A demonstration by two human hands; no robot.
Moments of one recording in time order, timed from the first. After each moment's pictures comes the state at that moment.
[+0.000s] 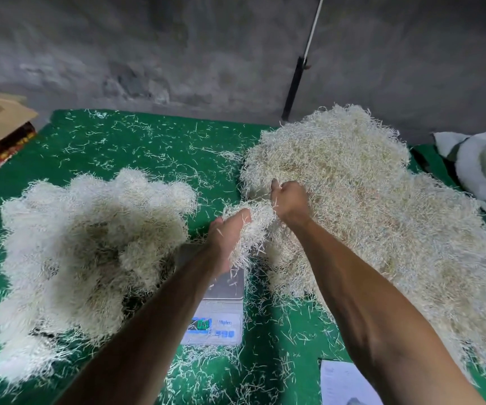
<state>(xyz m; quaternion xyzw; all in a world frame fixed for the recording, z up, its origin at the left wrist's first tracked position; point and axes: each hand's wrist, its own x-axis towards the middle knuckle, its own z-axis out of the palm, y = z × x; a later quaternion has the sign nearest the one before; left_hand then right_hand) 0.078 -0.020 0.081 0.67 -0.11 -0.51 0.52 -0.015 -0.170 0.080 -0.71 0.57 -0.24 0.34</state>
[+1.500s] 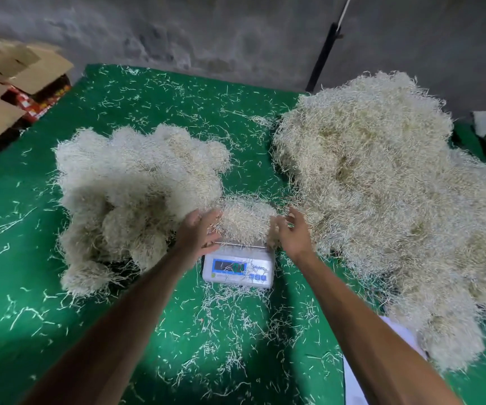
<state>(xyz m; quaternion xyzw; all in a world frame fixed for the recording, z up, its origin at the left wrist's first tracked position) 0.170 0.132 -0.024 0.67 -0.11 -0.47 0.57 -0.035 0.006 -0.013 -0.62 0.53 -0.23 0.53</state>
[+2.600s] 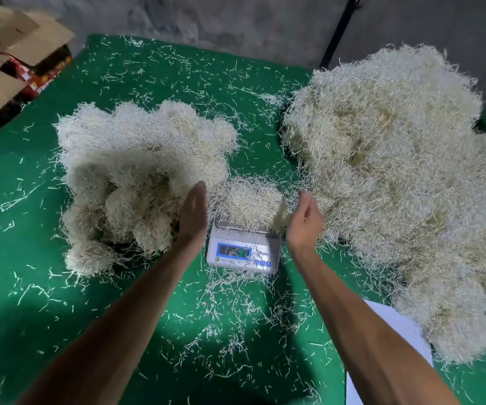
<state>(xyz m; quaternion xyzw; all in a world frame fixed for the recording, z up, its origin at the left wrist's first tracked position) 0.161 0.130 -0.030 0.72 -0.19 -0.28 0.60 -0.019 0.020 -0.025 -0.58 0.55 -0.40 0.46</state>
